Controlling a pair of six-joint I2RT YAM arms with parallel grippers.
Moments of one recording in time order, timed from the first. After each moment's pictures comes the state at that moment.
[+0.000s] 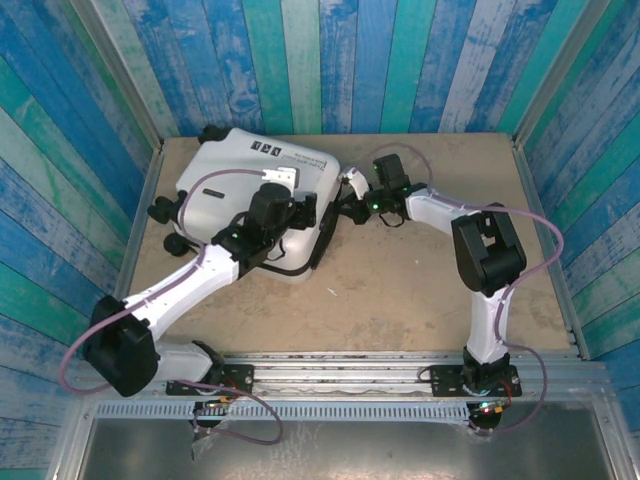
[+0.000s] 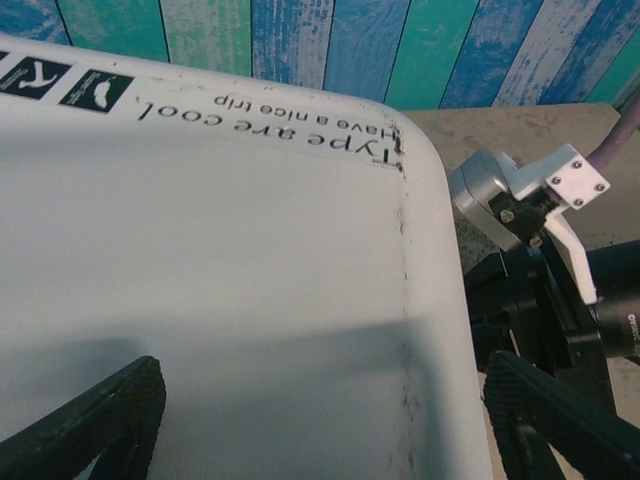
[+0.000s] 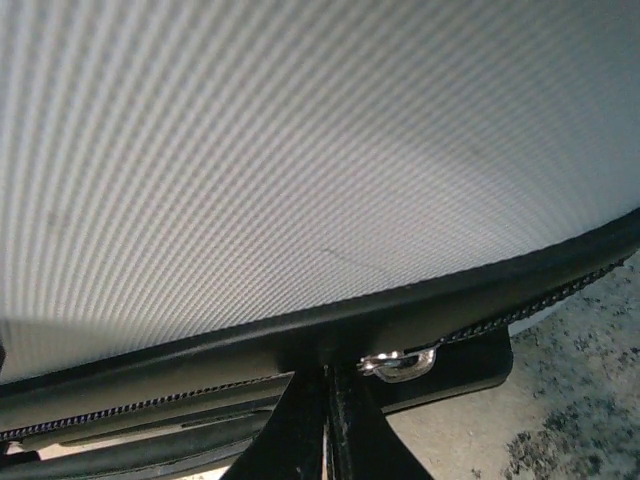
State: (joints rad) left arm -0.64 1.25 0.91 -0.11 -0.27 -0.31; right arm 0.43 2.00 1.34 -0.16 -0.64 -0.19
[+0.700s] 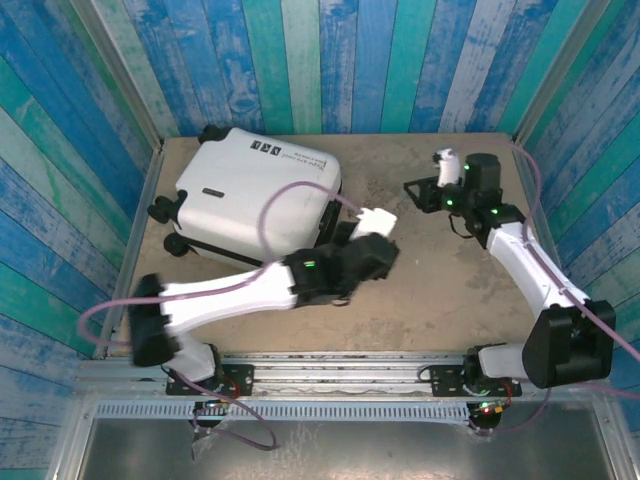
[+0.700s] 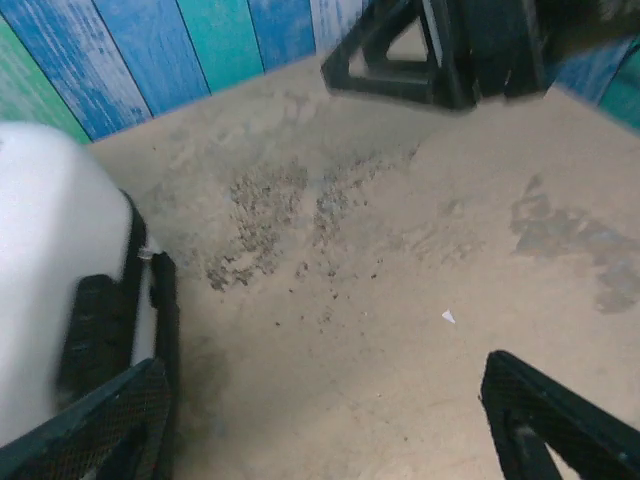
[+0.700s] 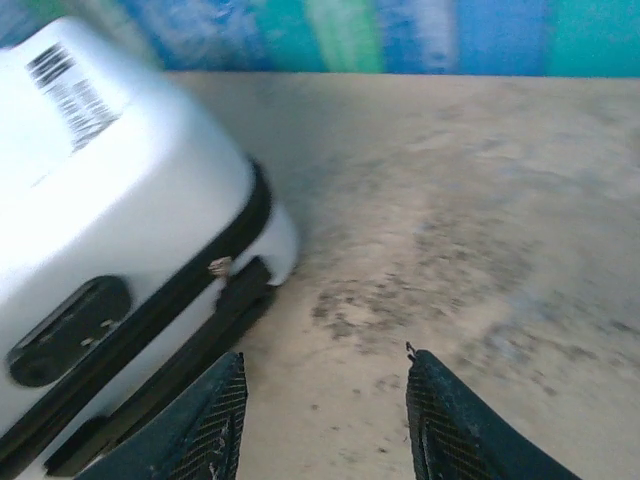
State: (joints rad) left arm -1.24 1.62 1.41 -0.49 -0.69 -0.41; right arm 0.12 1.32 0.99 -0.22 -0.44 0.18
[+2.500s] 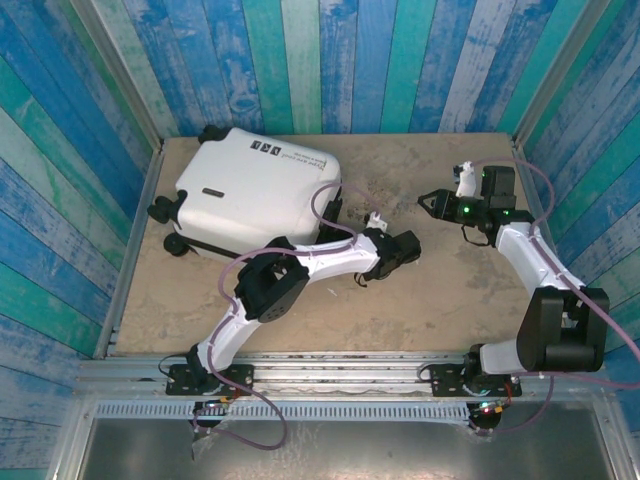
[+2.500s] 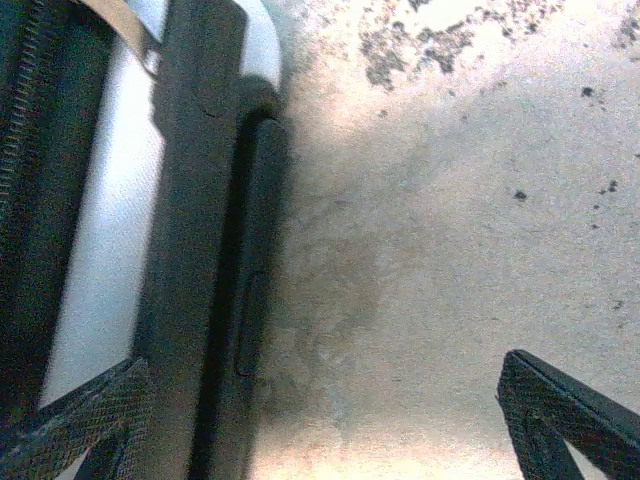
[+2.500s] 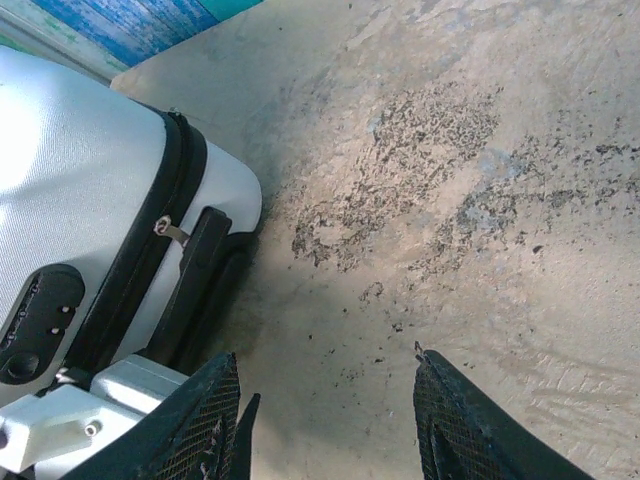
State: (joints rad) left arm -1.05 2.25 1.75 -0.96 -0.89 -0.65; right arm -0.02 1.39 0.94 -0.27 -0.61 0.29
